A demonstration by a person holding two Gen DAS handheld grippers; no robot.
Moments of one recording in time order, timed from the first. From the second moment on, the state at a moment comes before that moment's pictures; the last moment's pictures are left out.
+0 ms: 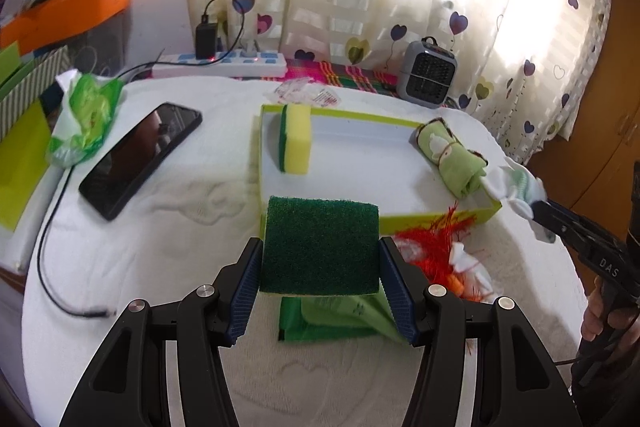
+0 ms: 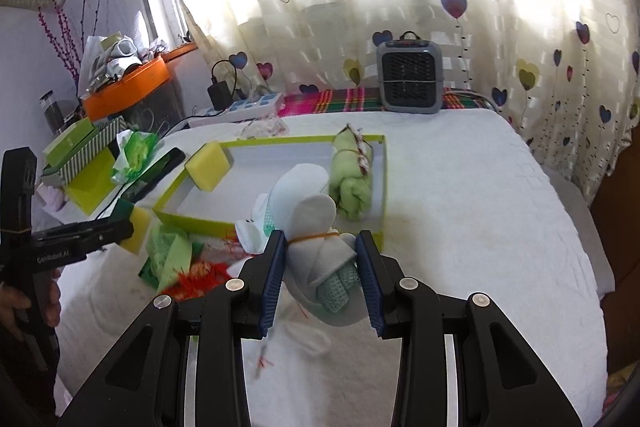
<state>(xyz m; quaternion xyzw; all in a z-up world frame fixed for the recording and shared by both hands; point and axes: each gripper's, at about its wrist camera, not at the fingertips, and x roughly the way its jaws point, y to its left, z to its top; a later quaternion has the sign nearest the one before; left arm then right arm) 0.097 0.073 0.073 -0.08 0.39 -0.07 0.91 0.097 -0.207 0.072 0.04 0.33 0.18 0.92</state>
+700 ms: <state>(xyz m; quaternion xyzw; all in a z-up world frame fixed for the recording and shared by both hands) 0.160 0.049 0.063 -0.03 0.40 -0.08 0.91 0.182 -0.158 0.056 0.01 0.36 0.17 0.92</state>
